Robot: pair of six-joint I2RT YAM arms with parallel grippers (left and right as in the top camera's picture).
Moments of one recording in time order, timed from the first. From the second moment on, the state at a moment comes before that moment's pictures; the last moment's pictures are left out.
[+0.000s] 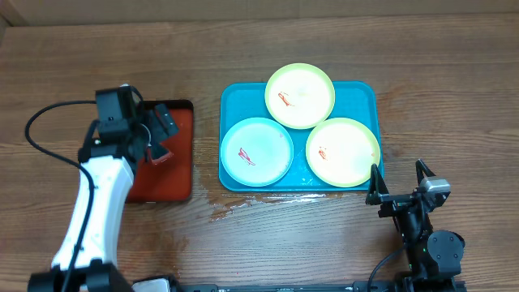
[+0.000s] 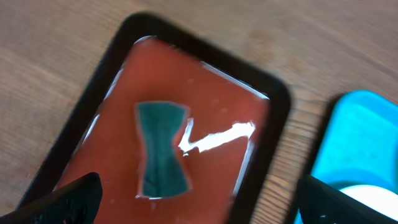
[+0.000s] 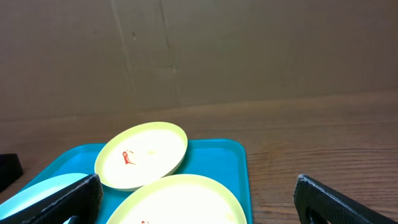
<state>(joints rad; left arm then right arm) 0.14 1.44 1.02 -0.55 -0.02 -0.38 0.06 0.01 0.02 -0.03 -0.07 0.15</state>
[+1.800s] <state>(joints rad) 0.19 1.87 1.08 -0.38 -0.07 -0.55 0.06 0.01 0.02 -0.03 -0.07 0.15</state>
